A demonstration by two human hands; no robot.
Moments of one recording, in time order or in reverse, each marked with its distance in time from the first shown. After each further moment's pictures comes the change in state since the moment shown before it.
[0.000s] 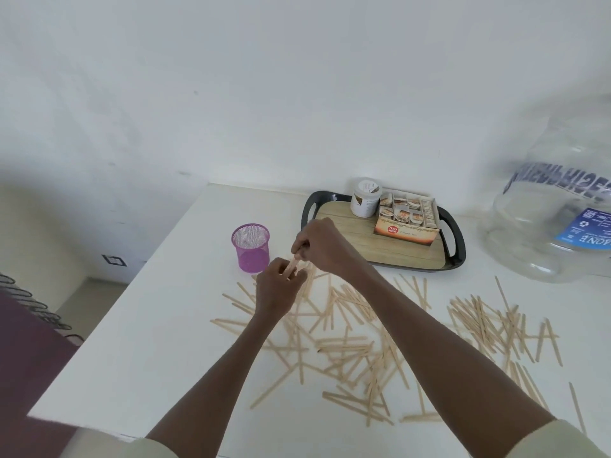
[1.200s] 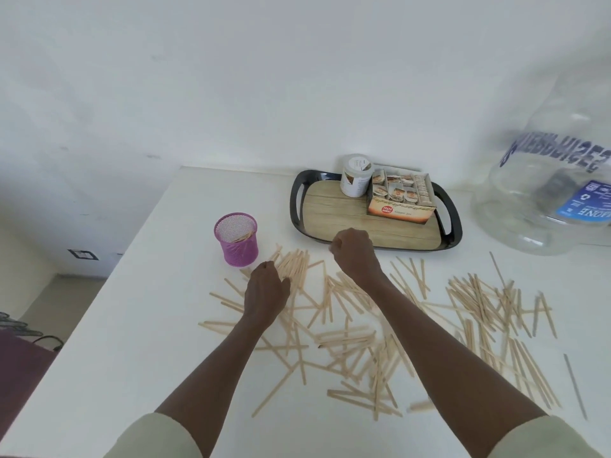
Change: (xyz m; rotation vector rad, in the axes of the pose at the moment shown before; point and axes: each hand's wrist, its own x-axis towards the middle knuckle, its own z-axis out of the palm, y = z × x) left_hand 0.025 -0.044 0.014 0.545 -0.248 0.057; right_hand -0.007 0.105 0.051 -0.094 0.156 0.497
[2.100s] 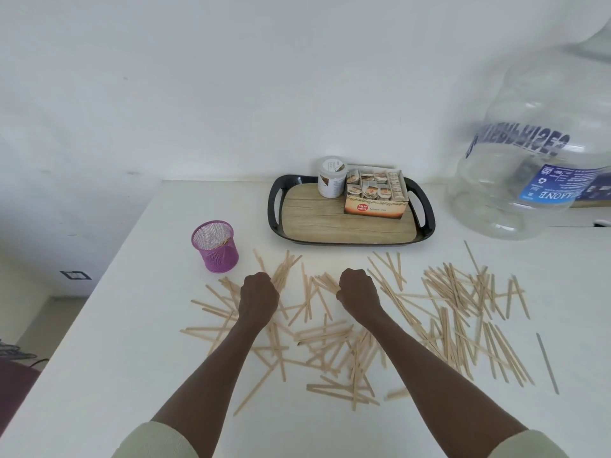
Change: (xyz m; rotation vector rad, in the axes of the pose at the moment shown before) left_hand -0.016 0.037 0.003 0.010 -0.083 -0.116; right_hand -0.064 0.069 0.024 -0.170 -0.081 0.145
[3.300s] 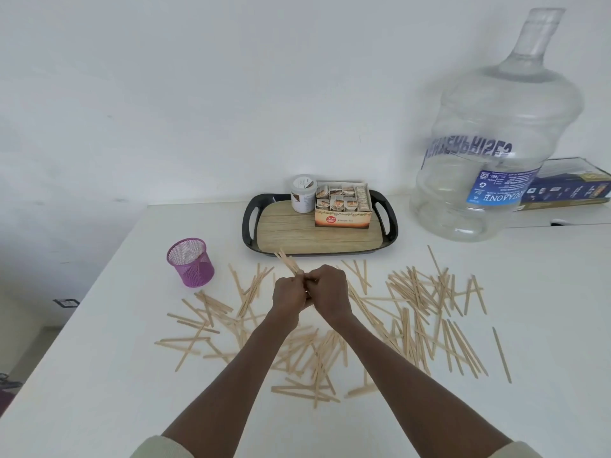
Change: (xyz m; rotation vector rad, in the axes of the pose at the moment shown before) left_hand -0.055 0.118 0.043 -1.086 -0.228 -0.246; right_hand -0.033 0.007 -0.044 0.618 0.213 -0.100
